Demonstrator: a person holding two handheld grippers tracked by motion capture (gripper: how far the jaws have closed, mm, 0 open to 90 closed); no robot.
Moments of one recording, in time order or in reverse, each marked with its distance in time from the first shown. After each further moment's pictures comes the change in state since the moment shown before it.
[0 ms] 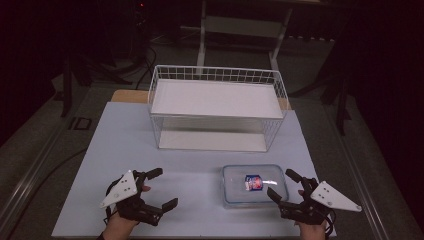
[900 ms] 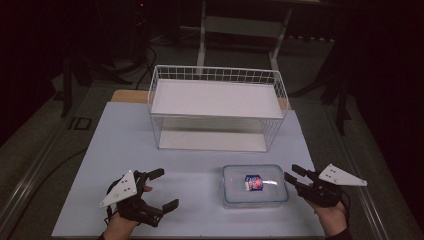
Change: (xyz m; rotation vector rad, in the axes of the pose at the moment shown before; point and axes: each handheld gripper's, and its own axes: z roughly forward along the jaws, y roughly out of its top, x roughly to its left) left arm -0.001 0.001 0.001 -0.010 -0.027 -0.009; right arm -0.067 -0.005 0.000 0.228 -0.036 0.000
